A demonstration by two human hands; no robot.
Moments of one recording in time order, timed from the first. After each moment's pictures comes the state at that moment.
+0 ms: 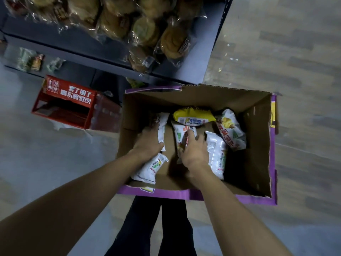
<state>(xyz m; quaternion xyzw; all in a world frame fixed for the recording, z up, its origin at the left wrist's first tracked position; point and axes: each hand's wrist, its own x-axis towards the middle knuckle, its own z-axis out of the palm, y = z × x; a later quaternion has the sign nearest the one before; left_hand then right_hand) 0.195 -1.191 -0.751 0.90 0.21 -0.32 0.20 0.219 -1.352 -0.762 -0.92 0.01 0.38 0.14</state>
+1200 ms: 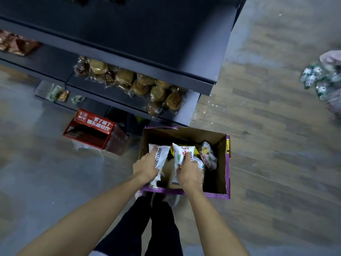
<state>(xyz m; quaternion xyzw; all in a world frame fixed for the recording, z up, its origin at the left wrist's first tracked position) 0.154 -1.197 -0.568 0.90 0.23 -0.30 0.21 0.197 -1.350 -0.563 -0.94 0.02 0.33 0.11</state>
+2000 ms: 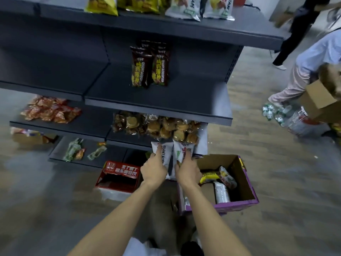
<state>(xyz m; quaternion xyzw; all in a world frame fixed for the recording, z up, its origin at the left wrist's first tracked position) 0.084 -1.016 -0.388 0.95 0.19 -0.05 0.24 0.101 -1.129 -0.378 -0.96 0.08 0.11 0.23</state>
